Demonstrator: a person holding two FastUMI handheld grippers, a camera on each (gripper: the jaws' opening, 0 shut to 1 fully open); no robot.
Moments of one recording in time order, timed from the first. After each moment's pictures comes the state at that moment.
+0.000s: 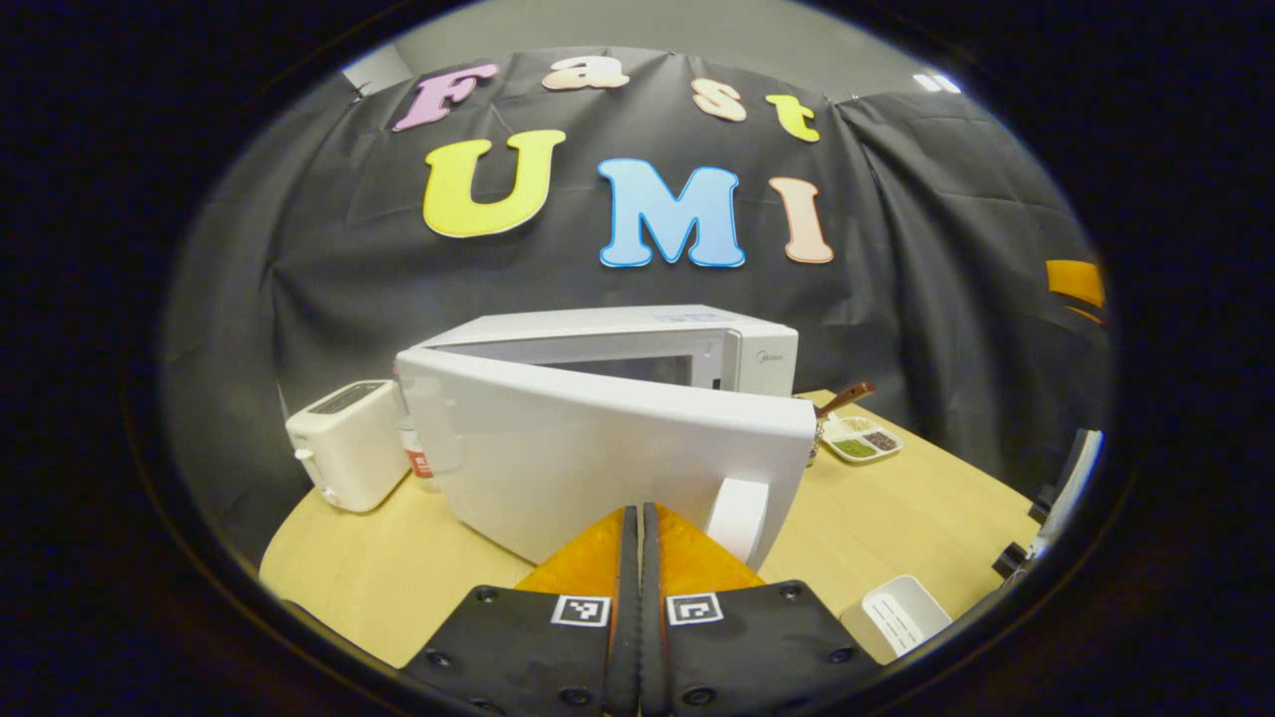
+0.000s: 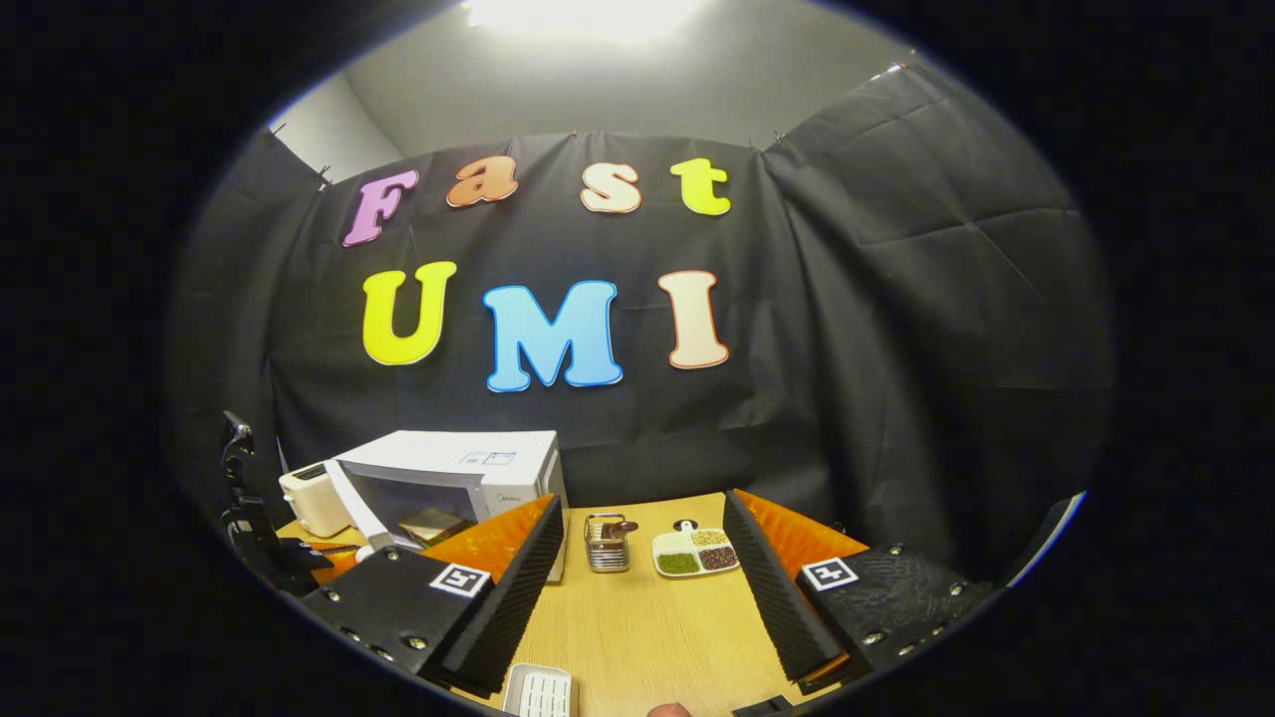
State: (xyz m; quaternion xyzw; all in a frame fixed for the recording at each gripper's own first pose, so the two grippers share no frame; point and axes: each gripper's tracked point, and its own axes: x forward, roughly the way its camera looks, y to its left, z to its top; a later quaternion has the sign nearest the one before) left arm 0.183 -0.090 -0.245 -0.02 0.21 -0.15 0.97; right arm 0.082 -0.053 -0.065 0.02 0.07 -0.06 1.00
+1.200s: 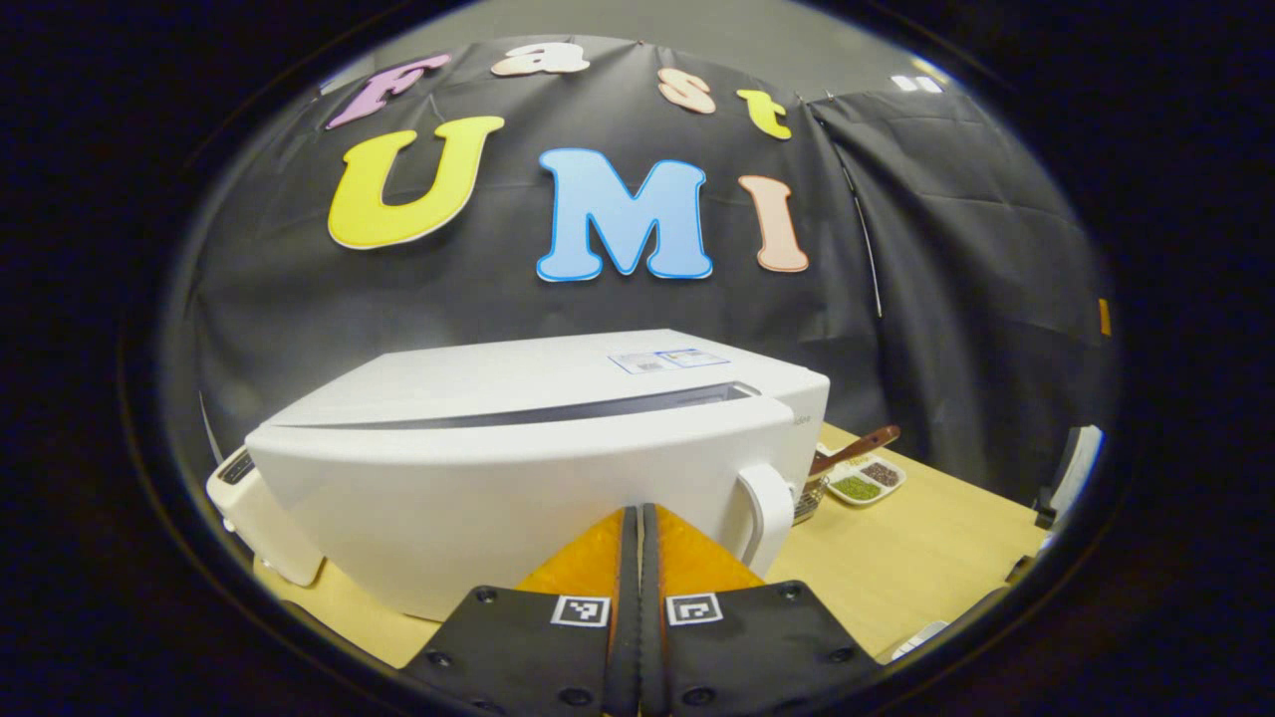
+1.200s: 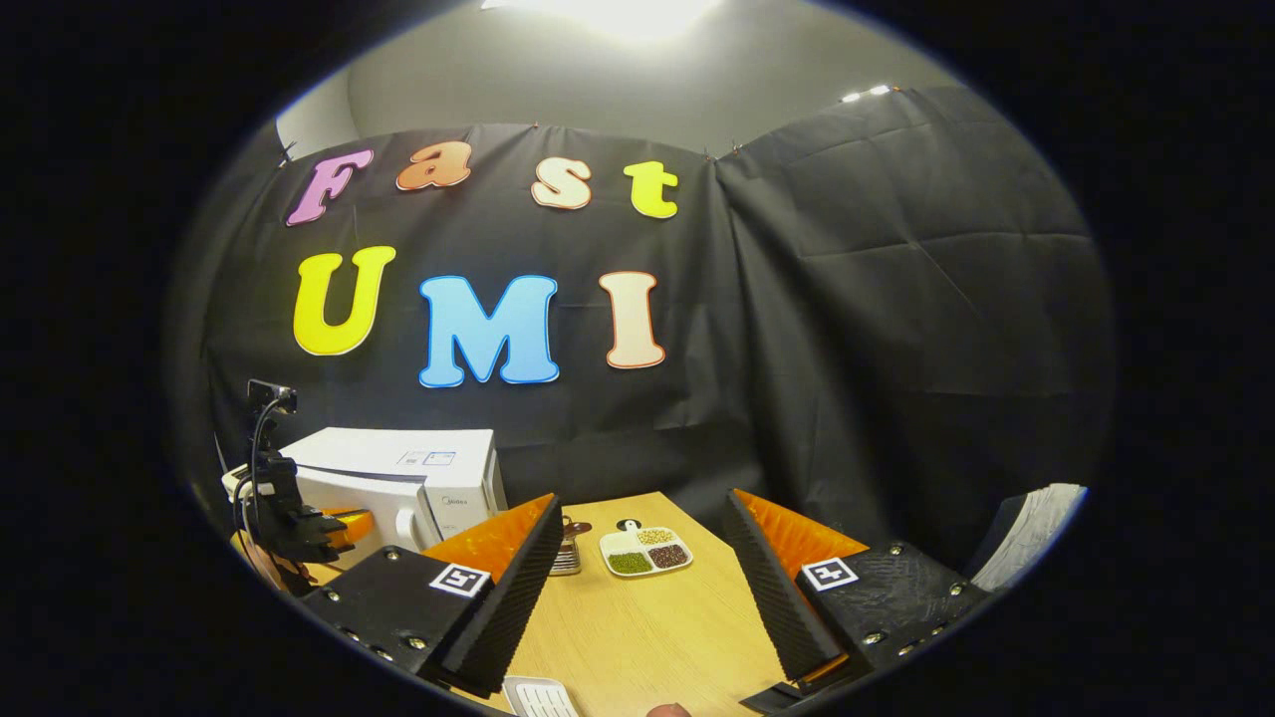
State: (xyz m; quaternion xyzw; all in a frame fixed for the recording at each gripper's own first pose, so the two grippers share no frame) left arm 0.327 -0.134 -0.246 -0.02 0.19 -0.22 0.96; right arm 0.087 -0.050 -0.069 0.00 0.08 -0.17 0.98
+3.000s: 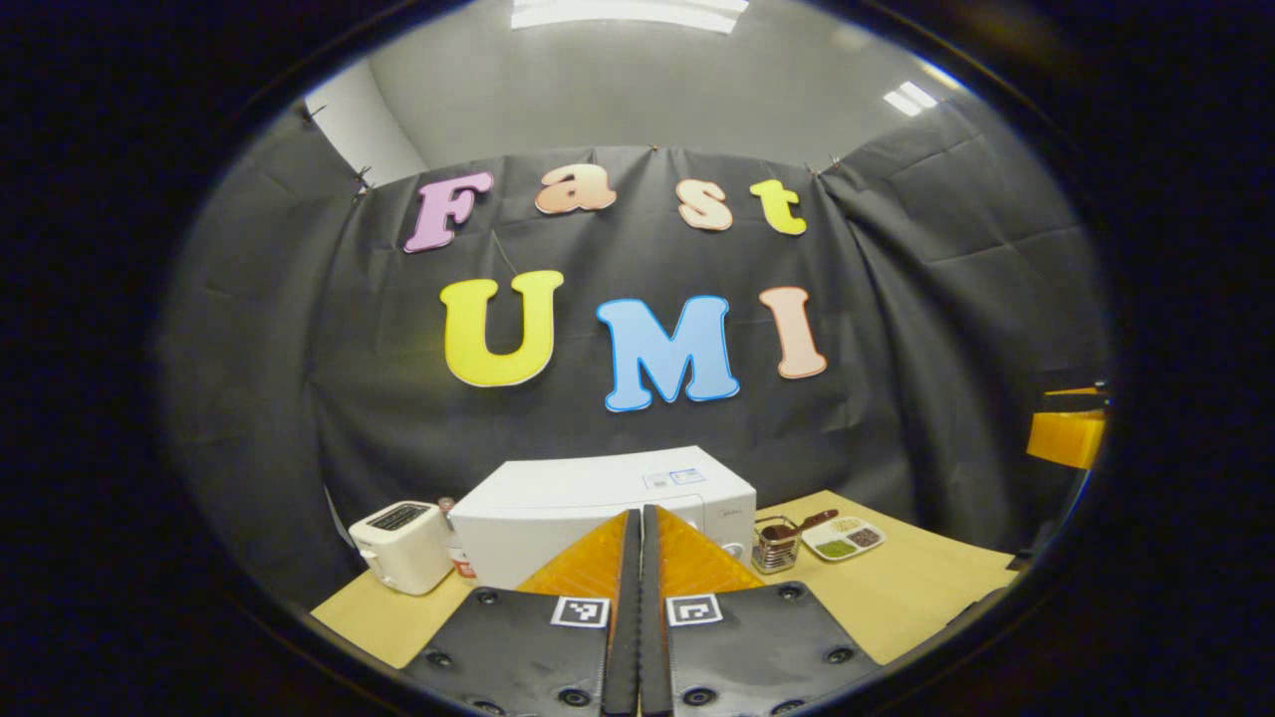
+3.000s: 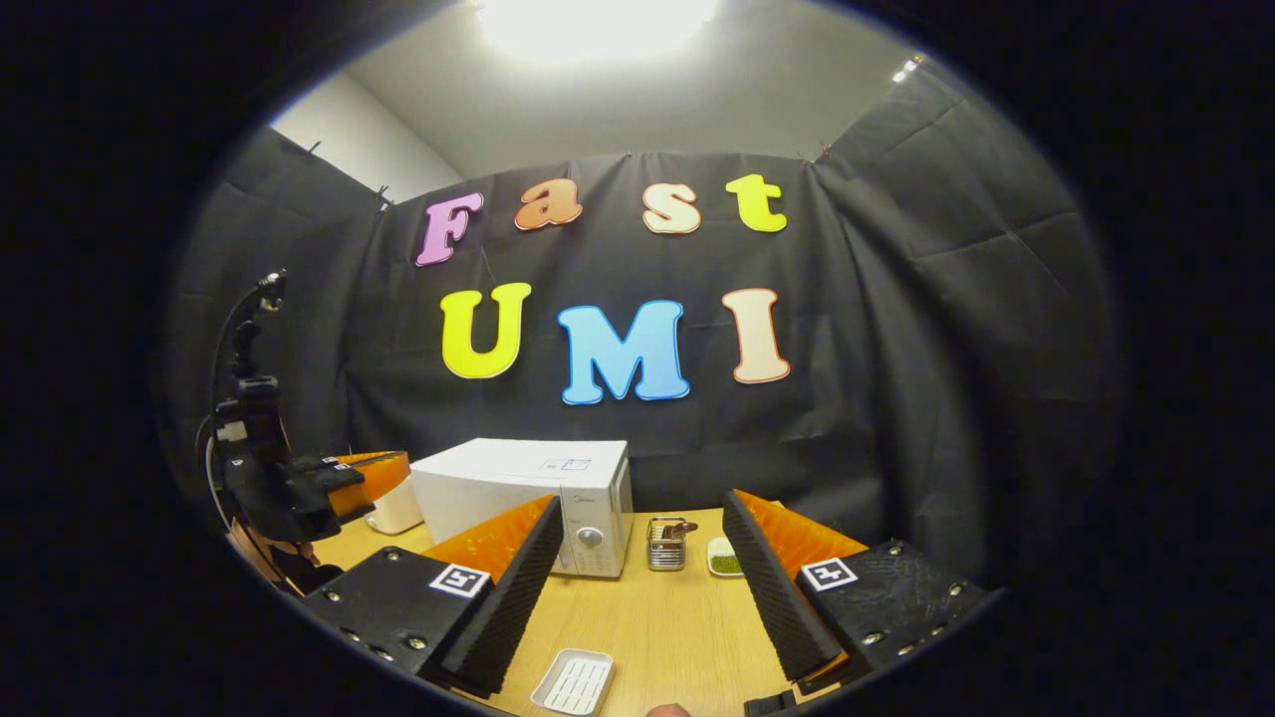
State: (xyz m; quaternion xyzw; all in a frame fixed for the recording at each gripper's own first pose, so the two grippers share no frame) left arm 0.118 -0.105 -0.038 0.00 0.06 -0.09 0.99; right arm 0.028 -0.027 -0.030 0.03 0.06 0.07 1.00
